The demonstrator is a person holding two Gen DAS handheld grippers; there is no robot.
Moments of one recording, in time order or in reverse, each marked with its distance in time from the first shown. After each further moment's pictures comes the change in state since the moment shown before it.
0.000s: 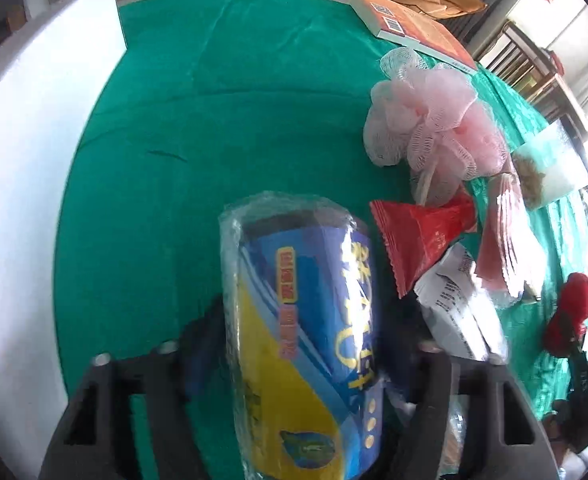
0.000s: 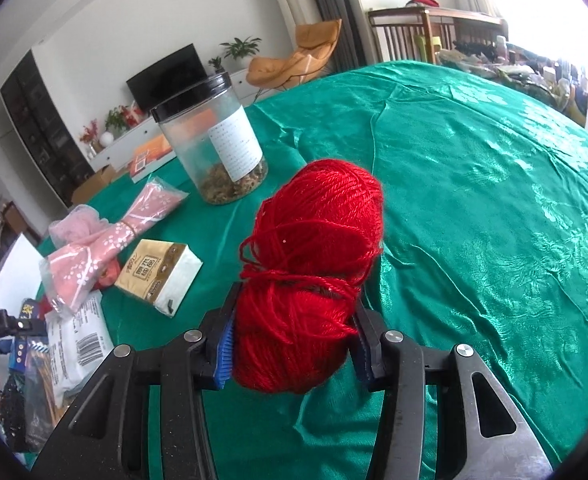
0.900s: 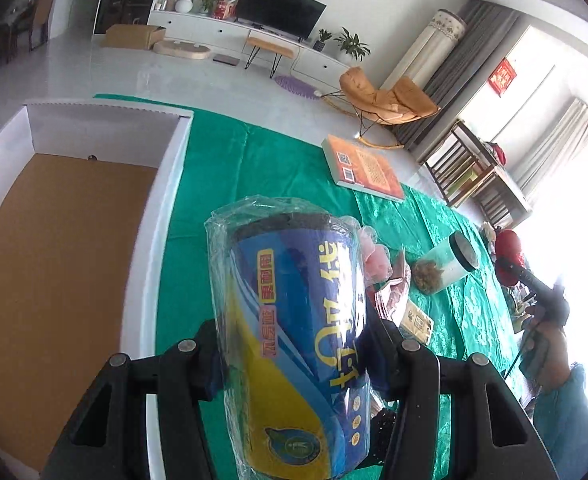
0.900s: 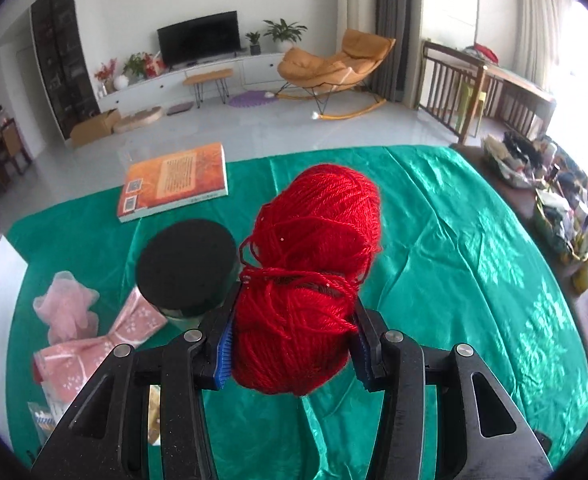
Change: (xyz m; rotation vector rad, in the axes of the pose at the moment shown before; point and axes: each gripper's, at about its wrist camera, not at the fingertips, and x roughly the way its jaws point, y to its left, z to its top) left arm -0.179 0.066 -0.016 -0.065 -0.346 -0.200; right arm 0.013 0.070 0.191 -0.337 0.063 -0.026
